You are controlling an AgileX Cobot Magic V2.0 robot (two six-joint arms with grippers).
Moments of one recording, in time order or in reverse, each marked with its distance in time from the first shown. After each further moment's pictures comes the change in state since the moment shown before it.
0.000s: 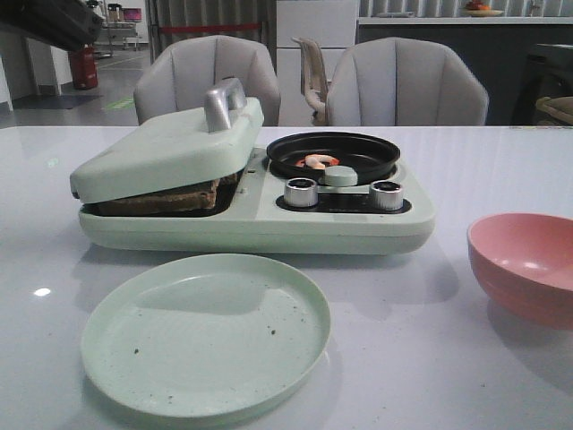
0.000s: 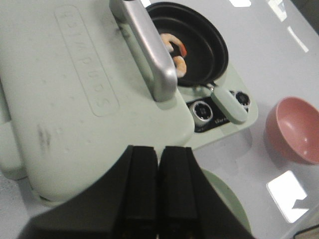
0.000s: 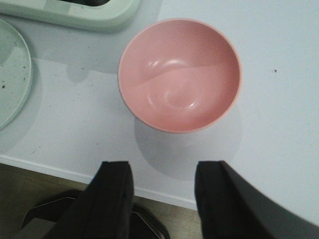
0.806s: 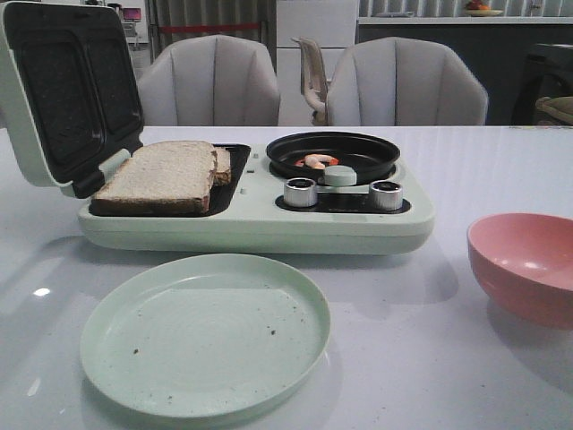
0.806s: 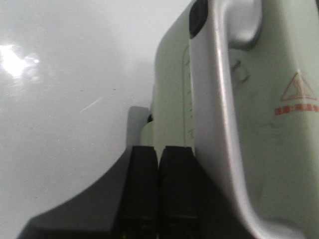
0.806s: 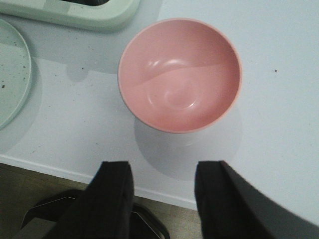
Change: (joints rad) left arm 0.323 0.396 -0.374 0.000 0.068 -0.225; right arm 0.000 0.000 0.000 0.000 0.000 0.000
